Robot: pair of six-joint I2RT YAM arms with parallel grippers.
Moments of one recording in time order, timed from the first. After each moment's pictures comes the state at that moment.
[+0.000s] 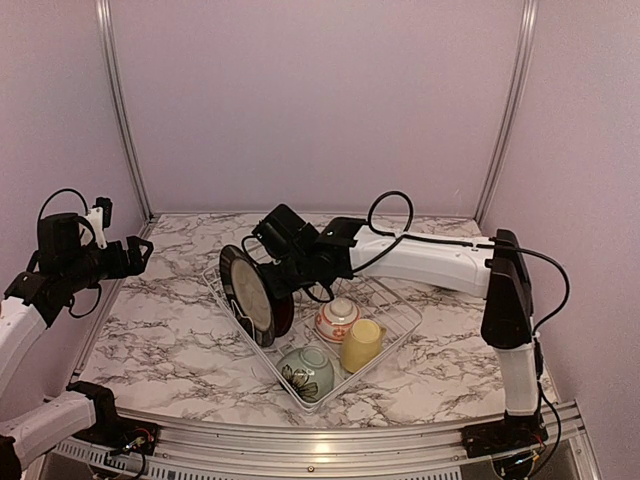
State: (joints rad) left arm -0.07 0.75 0.72 -0.41 0.13 -0.18; right arm 1.08 2.13 1.93 -0.68 0.36 0.34
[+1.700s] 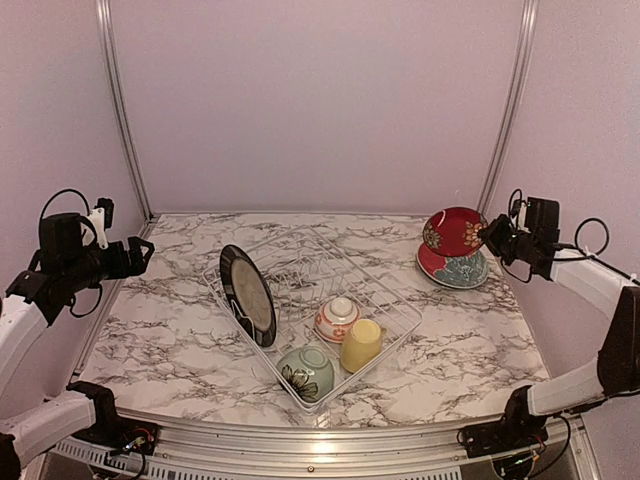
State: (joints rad) left arm -0.07 0.77 0.72 -0.41 0.13 -0.18; right arm -0.03 1.26 0.88 -0.08 -0.27 0.70
